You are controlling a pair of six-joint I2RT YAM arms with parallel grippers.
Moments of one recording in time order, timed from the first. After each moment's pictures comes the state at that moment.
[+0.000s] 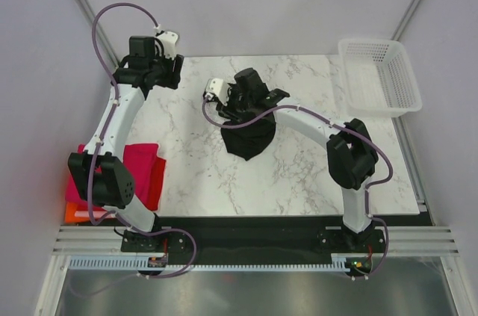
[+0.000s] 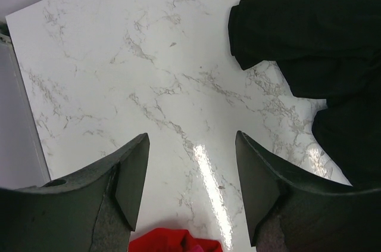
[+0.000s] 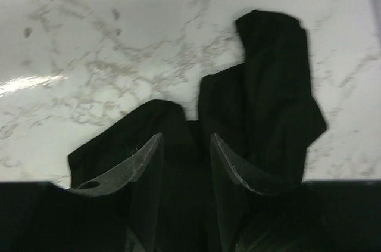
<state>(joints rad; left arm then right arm) -0.10 1.62 1.61 -0.60 0.08 0.25 0.70 1.98 1.66 -0.30 -0.24 -0.58</state>
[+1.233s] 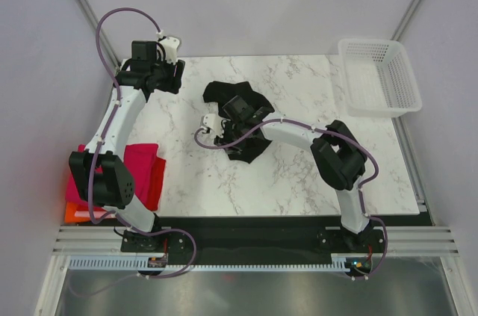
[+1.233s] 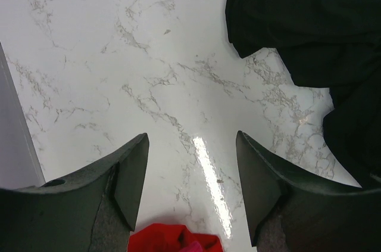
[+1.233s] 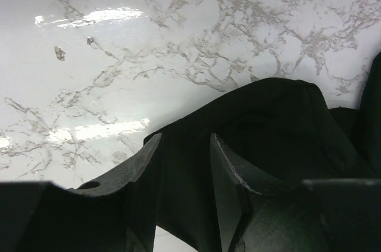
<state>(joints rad) -0.10 1.62 1.56 -0.60 0.08 0.26 0.80 2.05 1.54 -0.46 -0.32 -0.57</state>
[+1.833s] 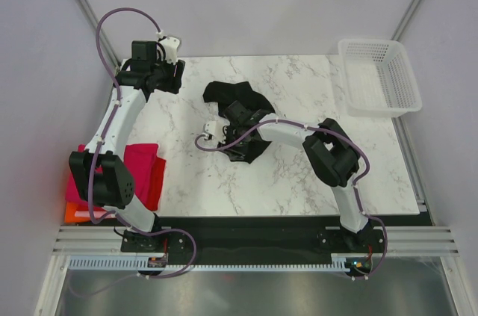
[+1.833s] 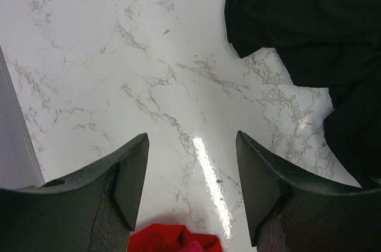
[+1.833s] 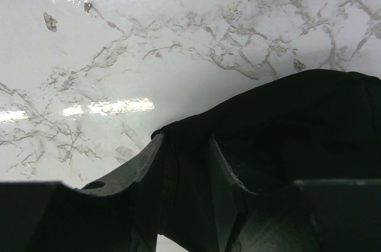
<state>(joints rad) -0.10 1.62 1.56 -0.60 0.09 0.26 0.80 2.11 1.54 -0.52 -0.34 -0.59</state>
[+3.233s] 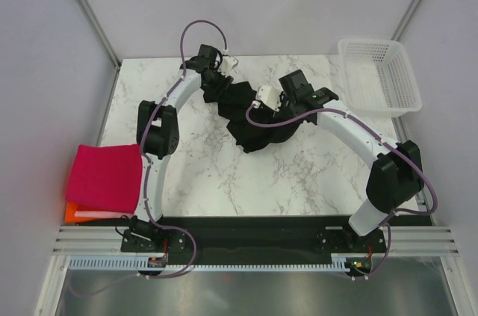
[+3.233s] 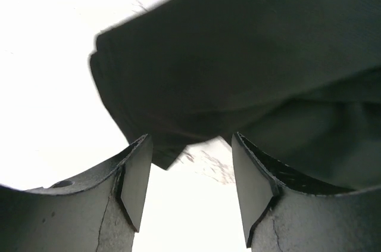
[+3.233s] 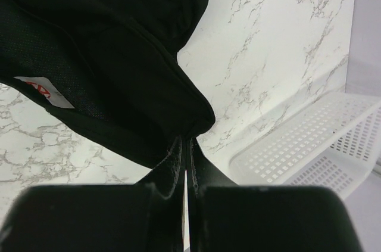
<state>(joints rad) -0.31 2.35 2.08 -0.70 0.12 0.43 0.52 1.64 1.40 -0.70 0.14 -0.81</state>
